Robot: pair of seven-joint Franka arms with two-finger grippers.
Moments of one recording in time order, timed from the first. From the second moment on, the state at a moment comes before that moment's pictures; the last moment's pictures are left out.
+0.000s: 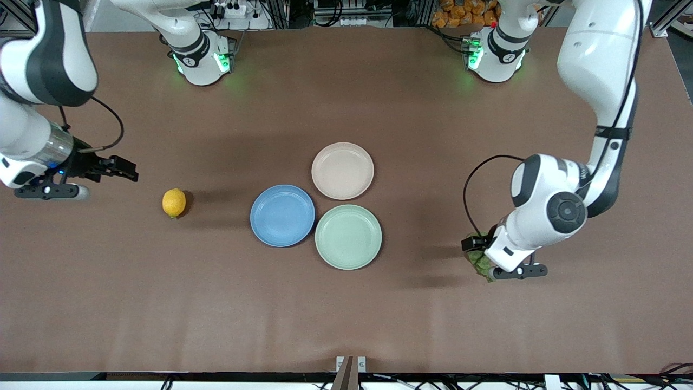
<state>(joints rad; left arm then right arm) -0.12 0.67 -0.16 -1.53 0.03 2.21 -0.32 0.11 0.03 -0.14 -1.97 0.05 1.96 -0.04</state>
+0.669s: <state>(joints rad) -0.10 0.79 -0.15 -1.53 0.12 2.33 -0.32 0.10 0.06 -0.14 -2.24 0.05 2.27 -0.04</state>
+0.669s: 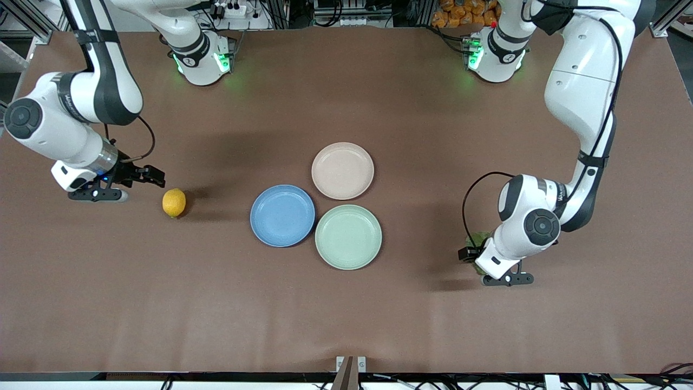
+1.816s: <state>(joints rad) -0.08 0.81 -0.14 -1.52 0.13 2.34 -0.32 0.10 0.27 -0.15 -2.35 0.05 2.65 -0.04</state>
